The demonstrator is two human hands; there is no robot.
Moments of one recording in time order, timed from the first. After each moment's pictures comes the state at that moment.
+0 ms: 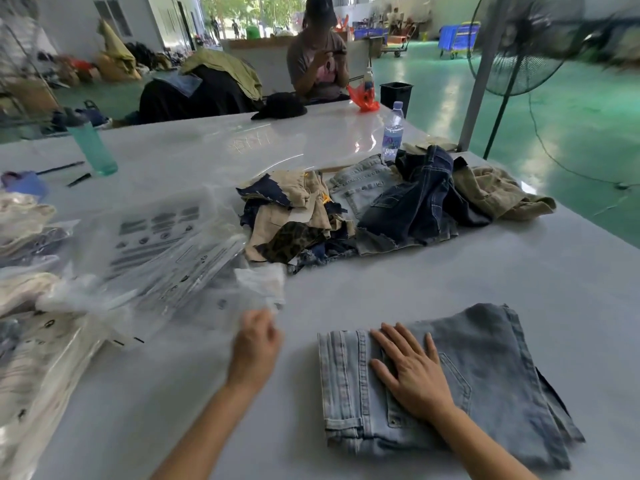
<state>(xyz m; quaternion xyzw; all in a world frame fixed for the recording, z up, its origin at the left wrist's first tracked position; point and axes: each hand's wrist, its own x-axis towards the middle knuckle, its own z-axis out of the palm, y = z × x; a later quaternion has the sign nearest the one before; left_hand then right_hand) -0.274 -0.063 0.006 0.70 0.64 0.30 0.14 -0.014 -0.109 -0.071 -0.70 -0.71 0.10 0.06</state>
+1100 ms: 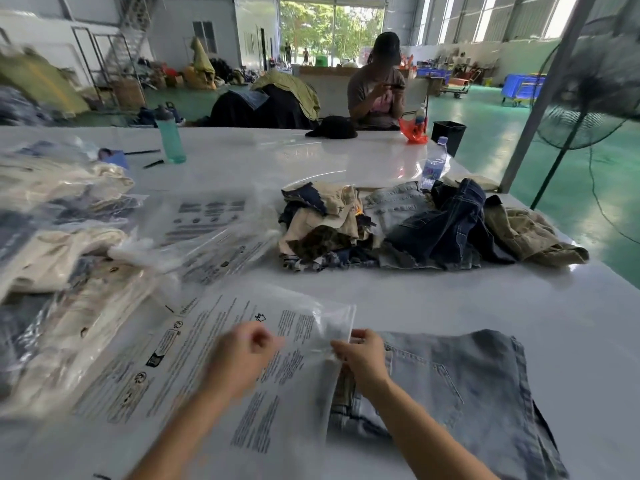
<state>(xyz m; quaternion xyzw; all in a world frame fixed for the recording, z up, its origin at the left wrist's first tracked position) -0.298 -0.160 0.040 0.63 0.70 0.28 0.19 -0.105 -0.105 -0.013 -0.64 -0.35 0.53 0.43</state>
